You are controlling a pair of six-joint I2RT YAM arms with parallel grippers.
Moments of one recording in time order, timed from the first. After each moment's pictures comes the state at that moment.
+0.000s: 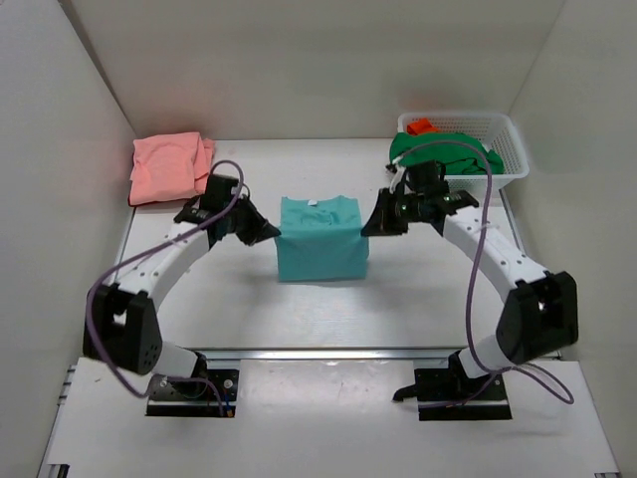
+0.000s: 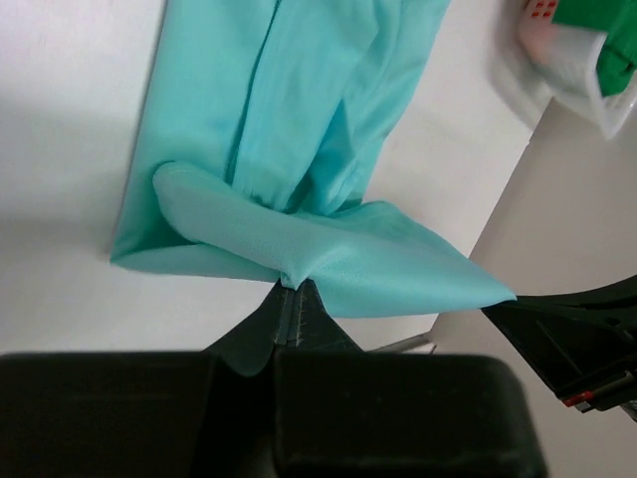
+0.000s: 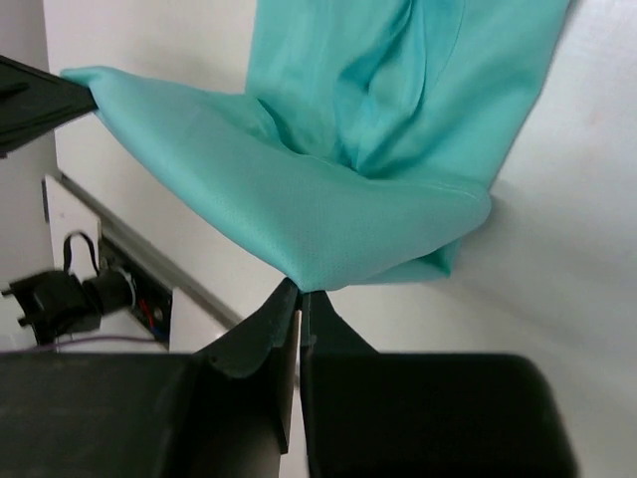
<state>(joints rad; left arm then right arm) -0.30 1.37 1.01 -0.48 0.29 -1.00 0.34 1.43 1.16 -0.58 -0.52 0.42</state>
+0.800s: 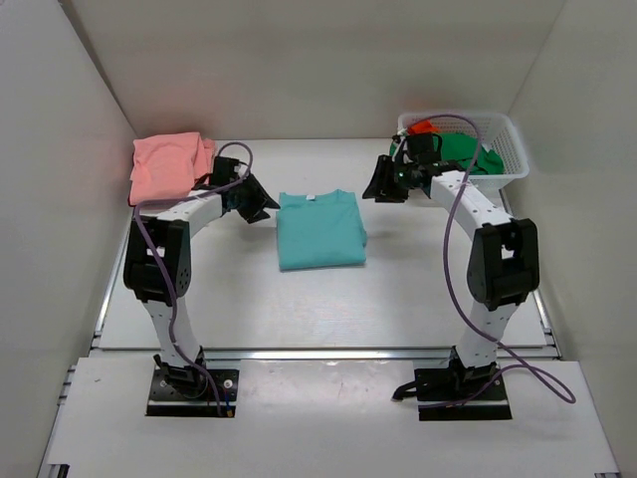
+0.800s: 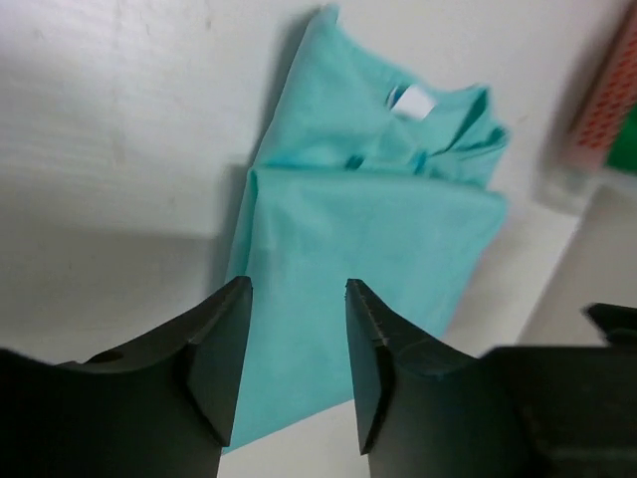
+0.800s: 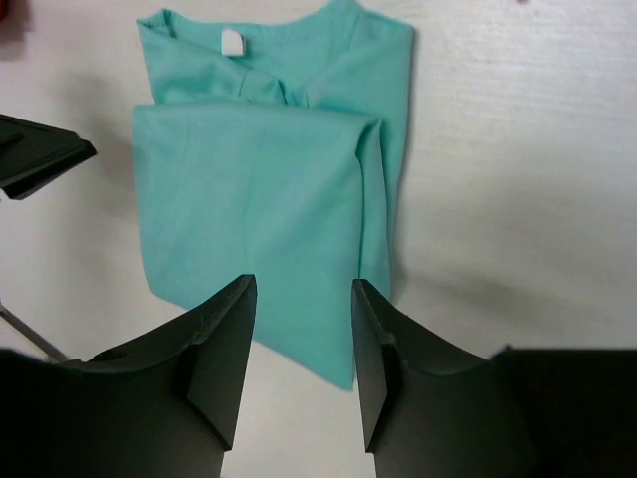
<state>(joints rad) -0.14 1.91 1.30 -0.22 0.36 -0.84 0.23 1.90 1.57 -0.48 -0.41 0.38</state>
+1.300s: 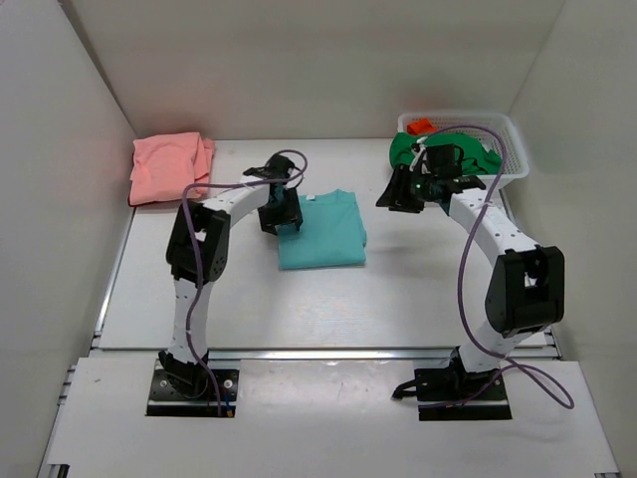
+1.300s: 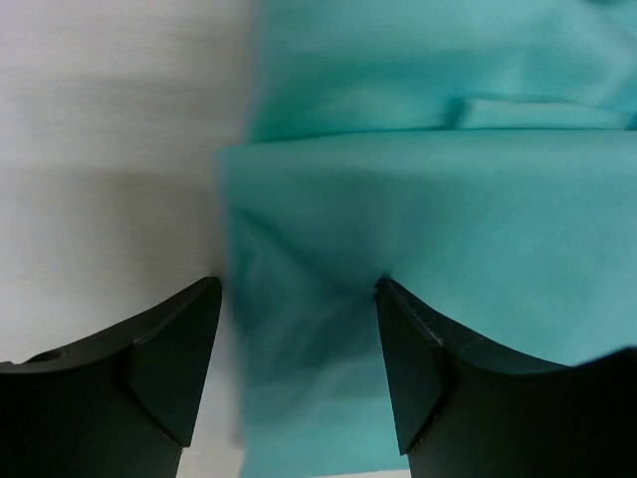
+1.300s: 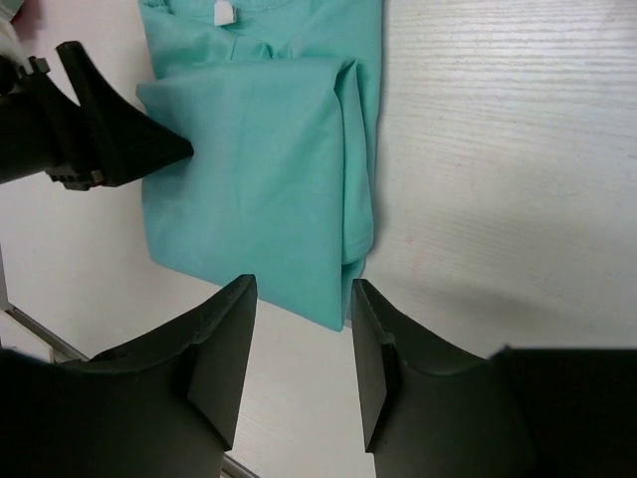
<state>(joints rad) -0.38 2.13 1.61 -0.67 0.00 -0.59 0.18 1.65 1.32 -0.46 -0.40 0.39</state>
